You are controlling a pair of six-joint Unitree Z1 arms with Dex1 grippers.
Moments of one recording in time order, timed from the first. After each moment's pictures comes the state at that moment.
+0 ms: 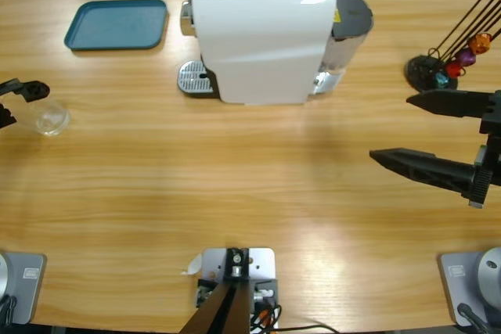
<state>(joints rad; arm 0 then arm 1) -0.64 1.37 -0.54 0.23 0.64 -0.88 0.92 0.98 -0.62 0.26 0.00 0.17</state>
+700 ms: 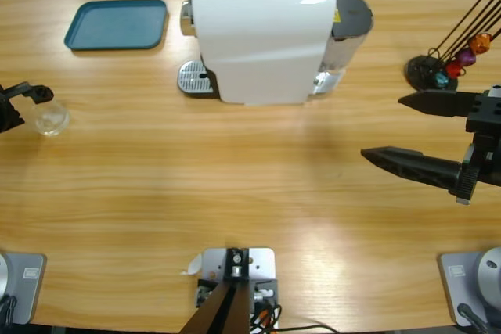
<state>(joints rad) -0.58 1.48 -0.52 0.14 0.63 -0.88 0.92 1.01 -0.61 0.23 0.00 0.17</state>
